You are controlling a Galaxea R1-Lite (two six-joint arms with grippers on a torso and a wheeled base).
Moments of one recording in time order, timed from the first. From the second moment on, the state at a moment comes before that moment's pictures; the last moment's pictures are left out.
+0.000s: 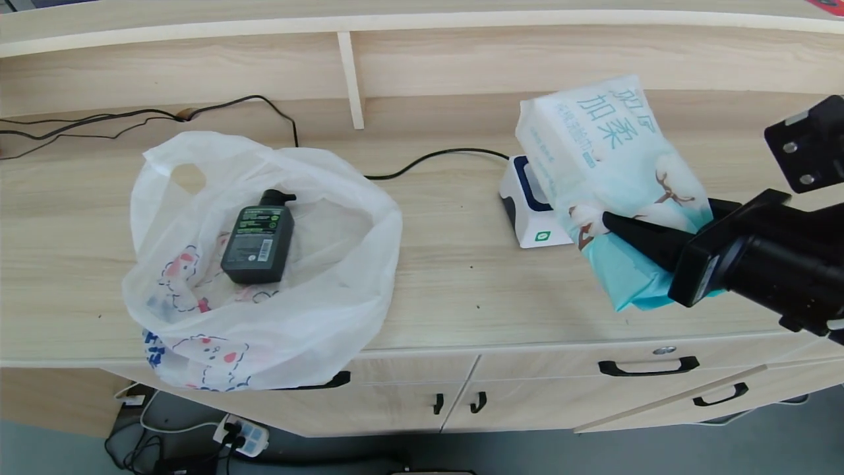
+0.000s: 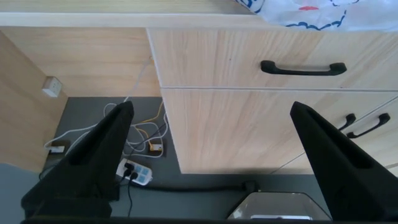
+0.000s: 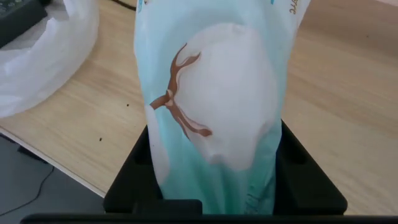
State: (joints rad) left arm 0.00 0.00 0.00 -0.02 0.00 0.04; right arm 0.54 1.31 -0.70 -0.63 -0.08 -0.23
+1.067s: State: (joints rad) left arm 0.00 0.00 0.00 -0.03 0.00 0.08; right arm 0.31 1.35 -0.66 -0.65 -0.13 -0.23
